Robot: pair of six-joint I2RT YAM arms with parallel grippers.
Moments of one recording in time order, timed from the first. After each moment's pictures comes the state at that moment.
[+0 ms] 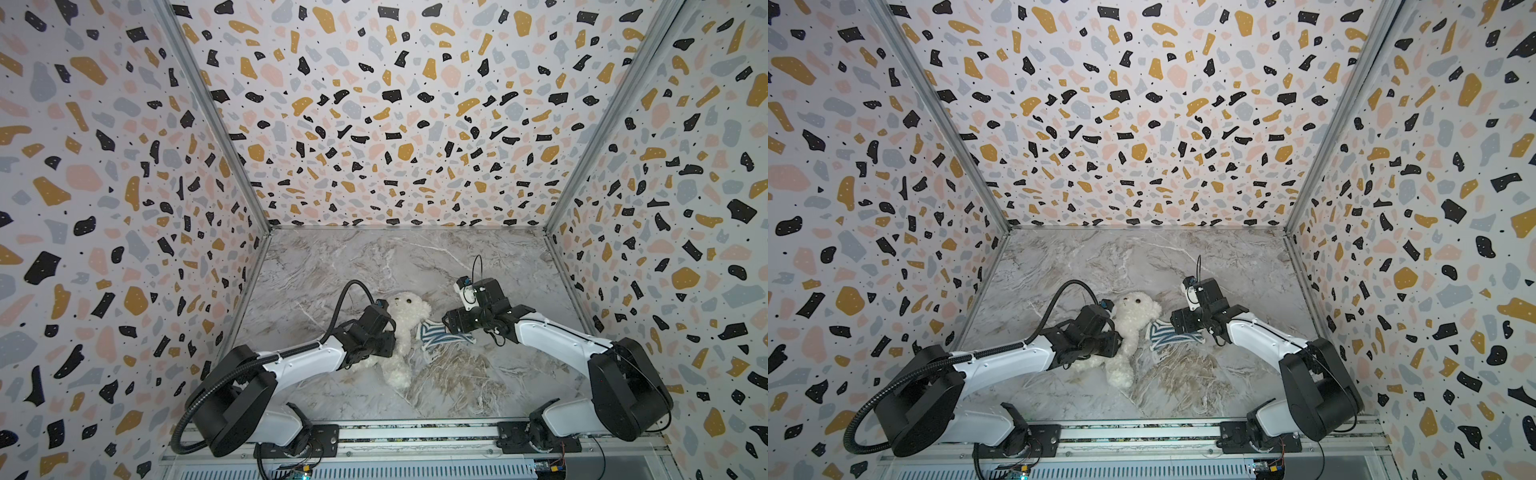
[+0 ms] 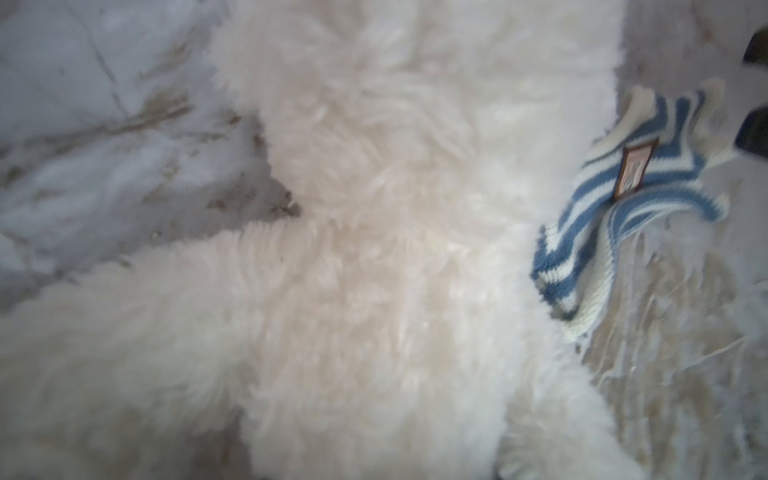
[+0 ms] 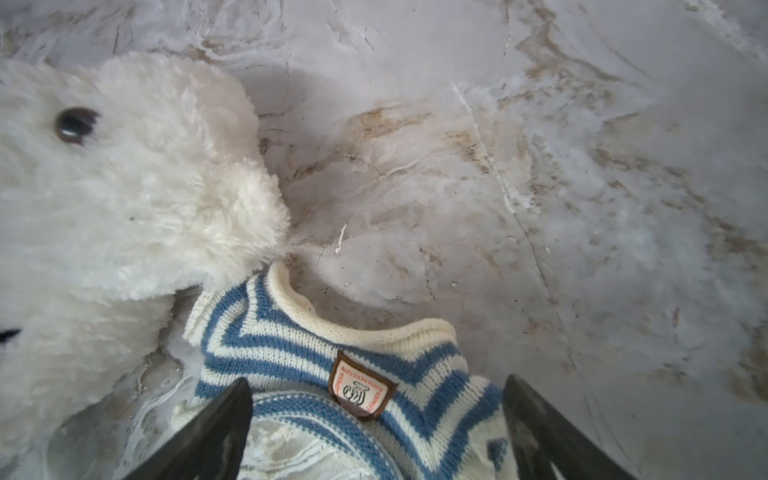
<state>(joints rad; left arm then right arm) -0.74 1.39 0.63 -0.18 0.02 -0.50 0.51 1.43 0.76 -0.23 -0.17 0.14</state>
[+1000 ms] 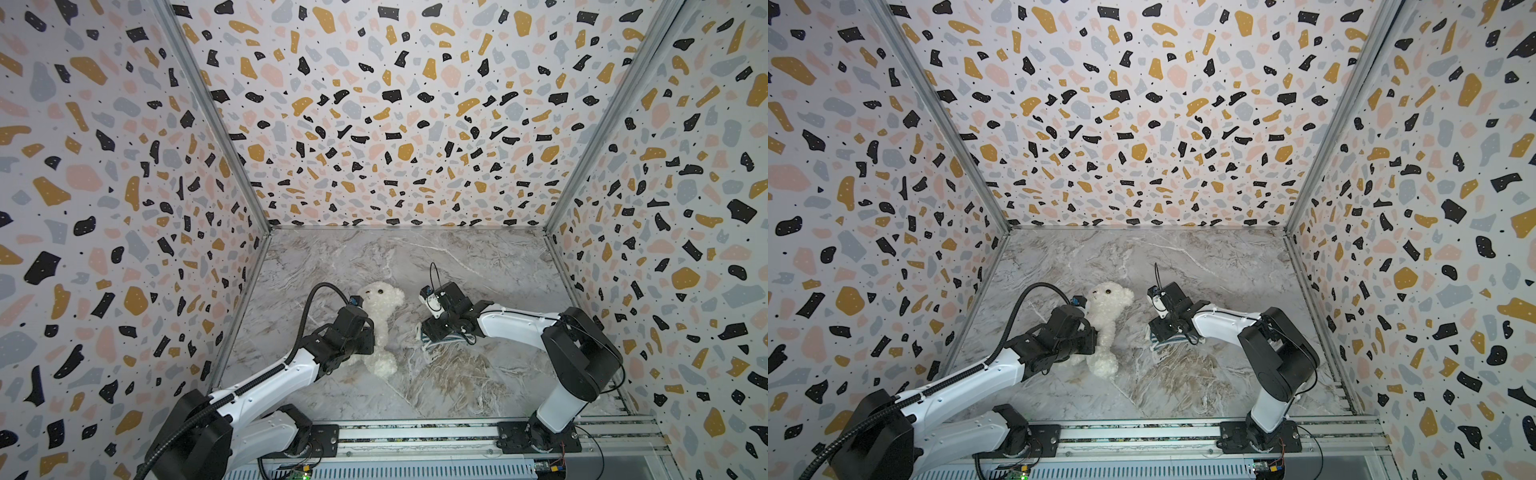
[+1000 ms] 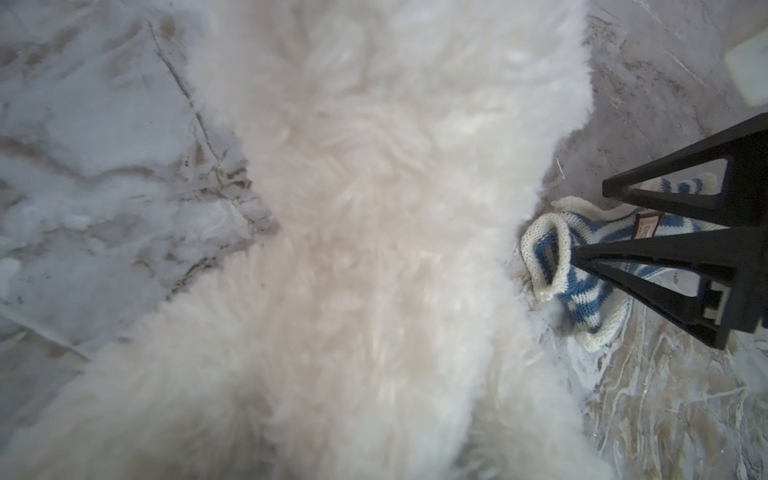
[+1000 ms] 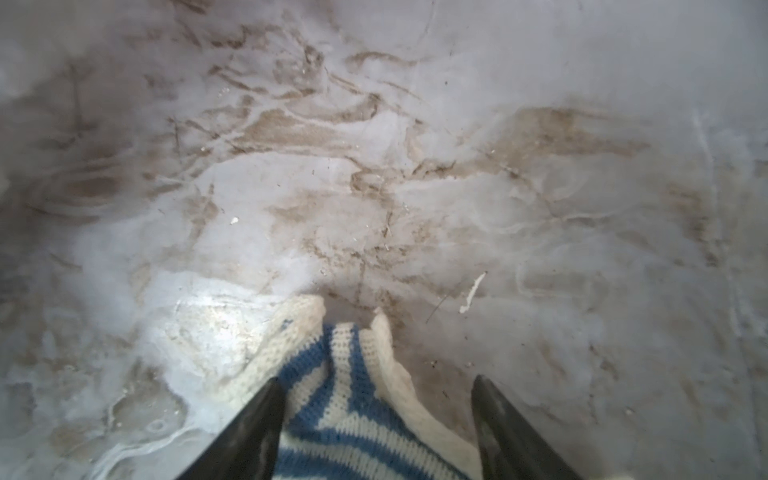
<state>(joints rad) -0.63 1.11 0.56 -0.31 -0.06 -0.51 0.70 1.70 0.92 -0.23 -0.08 0.03</state>
